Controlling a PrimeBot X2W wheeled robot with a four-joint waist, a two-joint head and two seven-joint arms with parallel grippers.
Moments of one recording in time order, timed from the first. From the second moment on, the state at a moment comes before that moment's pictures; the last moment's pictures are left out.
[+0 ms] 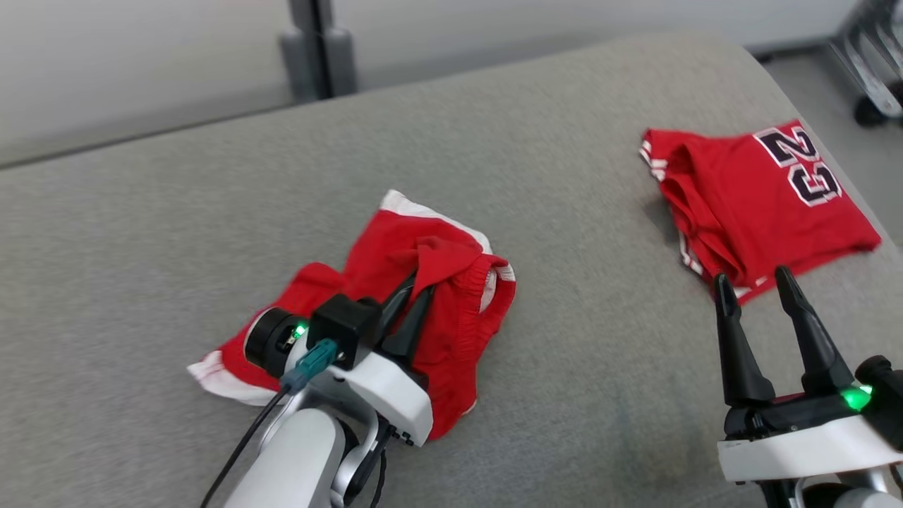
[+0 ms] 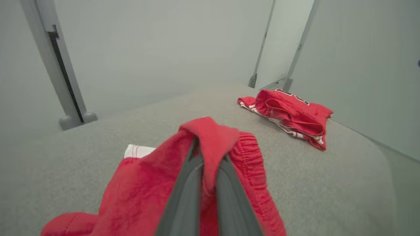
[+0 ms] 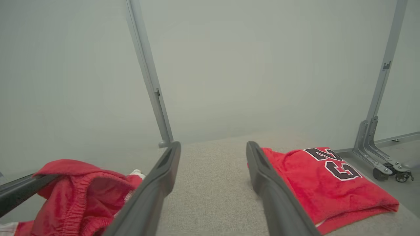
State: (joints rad) left arm -0.31 0.05 -0.44 0.20 -0.24 -0.06 -0.06; right arm 0.02 -0.08 0.07 -0.21 0.26 0.13 -0.02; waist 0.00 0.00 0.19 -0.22
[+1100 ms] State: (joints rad) left arm -0.18 0.20 -0.21 0.20 -0.35 0.08 -0.26; right arm 0.09 -0.11 0.01 -0.19 0.25 0.13 0.03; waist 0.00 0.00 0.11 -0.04
